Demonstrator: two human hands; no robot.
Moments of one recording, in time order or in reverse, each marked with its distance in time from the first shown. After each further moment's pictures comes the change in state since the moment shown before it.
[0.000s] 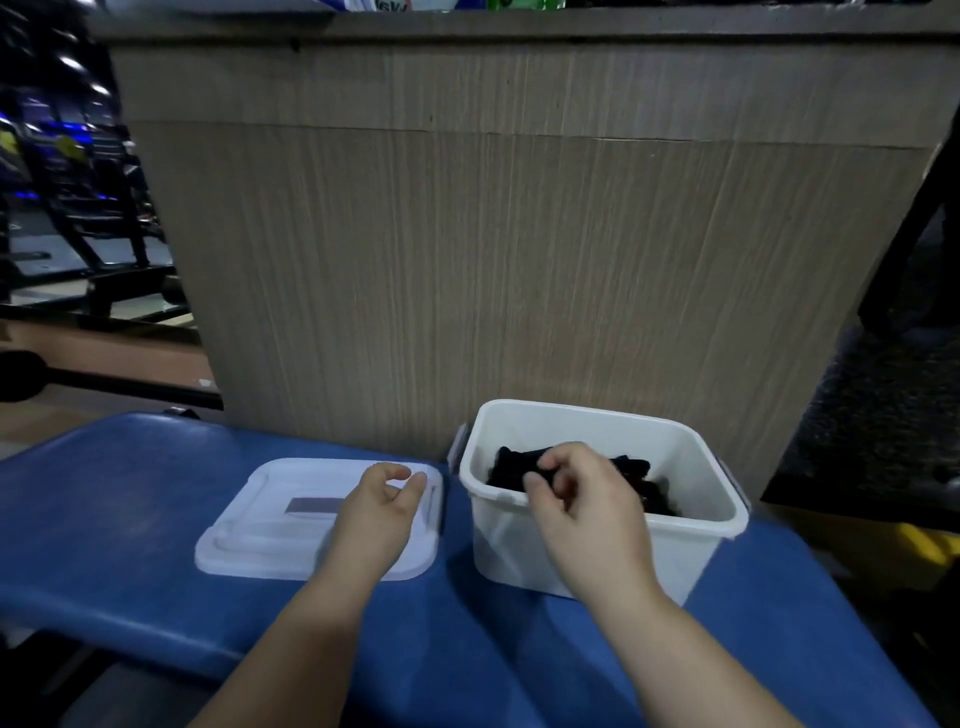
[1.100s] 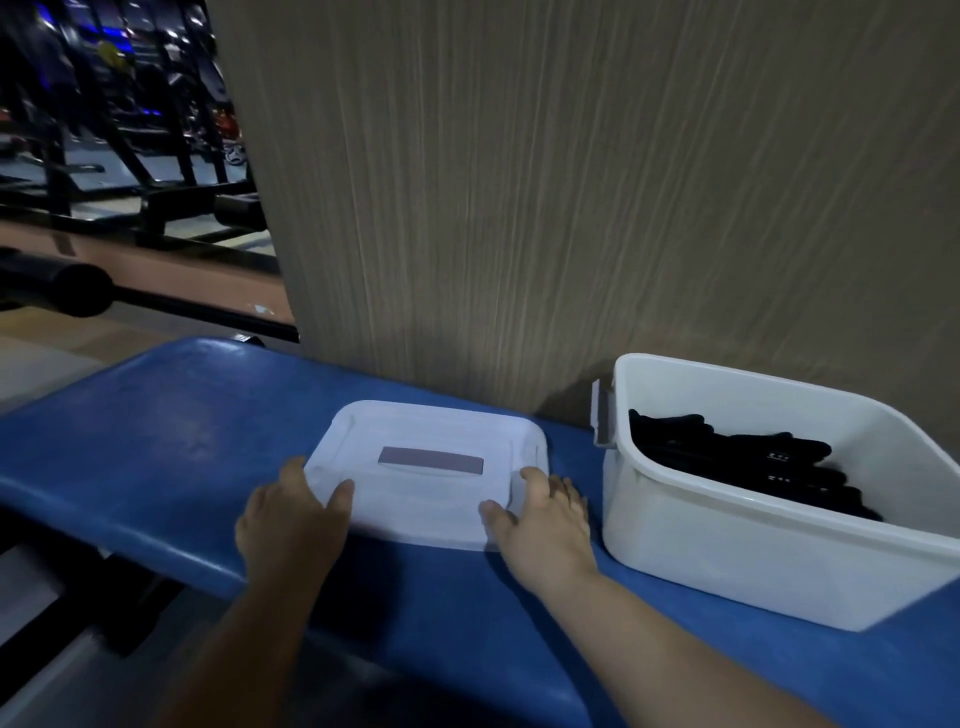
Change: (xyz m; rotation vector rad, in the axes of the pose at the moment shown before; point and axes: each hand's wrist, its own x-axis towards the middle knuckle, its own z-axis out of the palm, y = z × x) left_hand 0.061 -0.140 -0.121 0.586 0.378 -0.163; right_hand -0.007 0.017 0.207 -0.334 -0.514 0.268
